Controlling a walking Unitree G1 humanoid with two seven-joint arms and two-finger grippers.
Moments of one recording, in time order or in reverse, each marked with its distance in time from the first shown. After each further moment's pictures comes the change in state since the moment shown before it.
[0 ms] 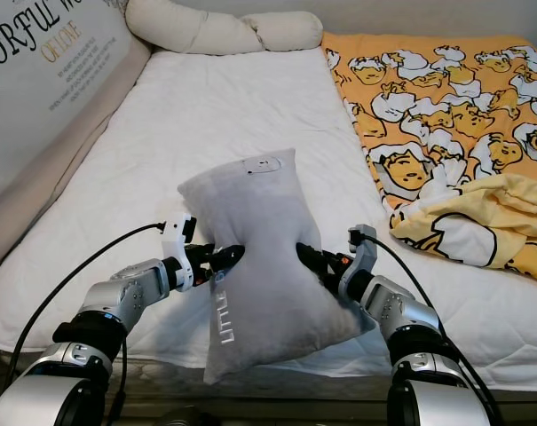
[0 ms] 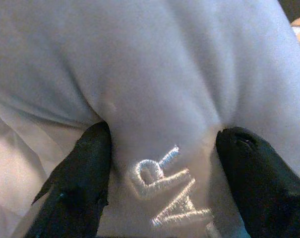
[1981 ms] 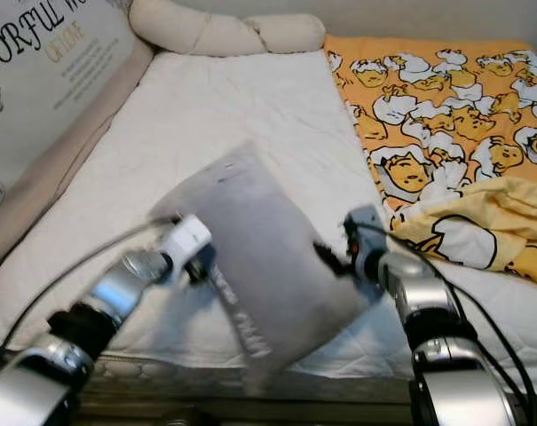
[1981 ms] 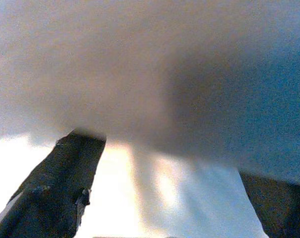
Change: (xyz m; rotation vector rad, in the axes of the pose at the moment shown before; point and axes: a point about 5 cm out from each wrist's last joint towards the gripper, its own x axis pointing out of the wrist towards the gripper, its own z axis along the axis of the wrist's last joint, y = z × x) left arm -0.012 0.017 0.027 0.787 0.299 0.391; right arm -0.014 -0.011 0.031 -0.497 0.162 -0.221
